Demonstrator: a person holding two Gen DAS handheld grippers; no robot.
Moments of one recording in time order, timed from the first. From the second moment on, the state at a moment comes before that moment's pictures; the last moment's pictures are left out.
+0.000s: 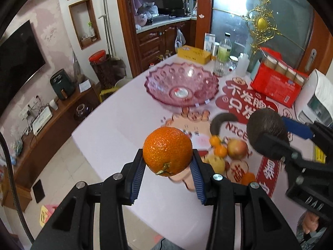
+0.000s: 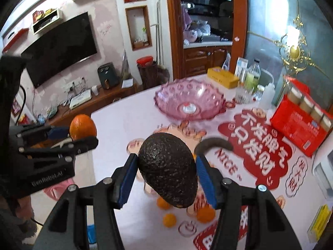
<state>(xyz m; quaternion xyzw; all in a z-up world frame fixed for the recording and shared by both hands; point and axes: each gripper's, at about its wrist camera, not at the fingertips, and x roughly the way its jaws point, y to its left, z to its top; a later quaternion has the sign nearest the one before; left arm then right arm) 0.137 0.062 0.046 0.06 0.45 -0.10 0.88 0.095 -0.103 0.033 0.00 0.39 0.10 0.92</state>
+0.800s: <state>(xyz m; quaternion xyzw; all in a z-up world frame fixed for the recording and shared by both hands) 0.417 0.035 -0.020 0.10 0.46 -0.12 0.87 0.360 -0.116 -0.011 0.07 0.45 -0.04 0.89</state>
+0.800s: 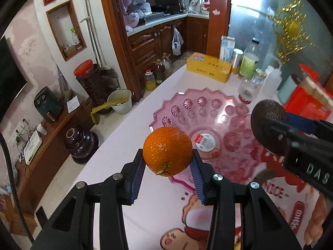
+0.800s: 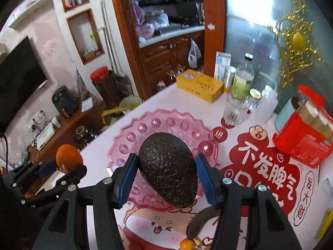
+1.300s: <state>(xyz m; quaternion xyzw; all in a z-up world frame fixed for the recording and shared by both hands) 0.476 -0.006 -0.124 0.14 0.52 -0.14 0.83 0.416 -0.127 -0.113 0.07 0.54 -0.05 0.84</state>
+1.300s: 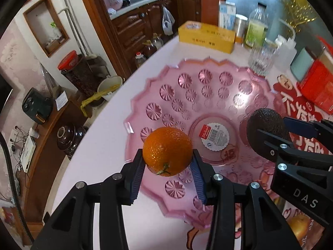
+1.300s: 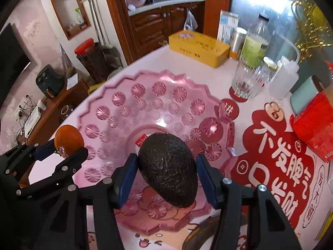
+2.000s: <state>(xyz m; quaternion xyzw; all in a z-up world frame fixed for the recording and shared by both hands) 0.477 -0.033 -0.167 0.21 0.49 -0.15 0.83 0.443 -0.117 -0.151 0.04 0.54 0.00 0.84</state>
